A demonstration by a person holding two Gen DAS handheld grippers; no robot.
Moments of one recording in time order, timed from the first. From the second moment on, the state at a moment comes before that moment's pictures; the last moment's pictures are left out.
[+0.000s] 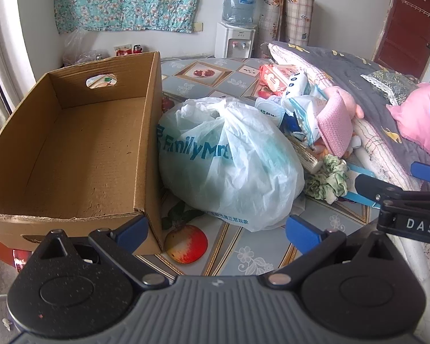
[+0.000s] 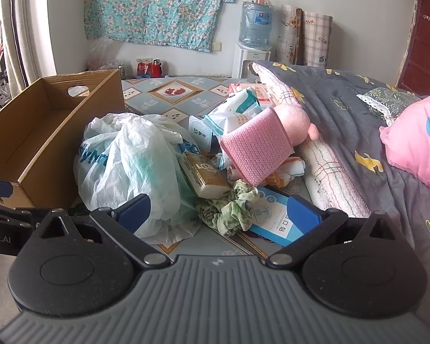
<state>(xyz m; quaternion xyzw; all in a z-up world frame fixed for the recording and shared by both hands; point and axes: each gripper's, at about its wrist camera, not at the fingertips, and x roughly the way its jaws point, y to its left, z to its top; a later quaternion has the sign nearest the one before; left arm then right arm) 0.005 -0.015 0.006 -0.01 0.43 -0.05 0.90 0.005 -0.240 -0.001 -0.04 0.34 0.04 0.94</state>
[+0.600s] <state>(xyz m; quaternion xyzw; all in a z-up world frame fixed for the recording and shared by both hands) 0.008 -0.014 0.007 -0.01 0.43 -0.04 0.90 0.008 -0.239 -0.001 -0.05 0.34 0.05 0.94</state>
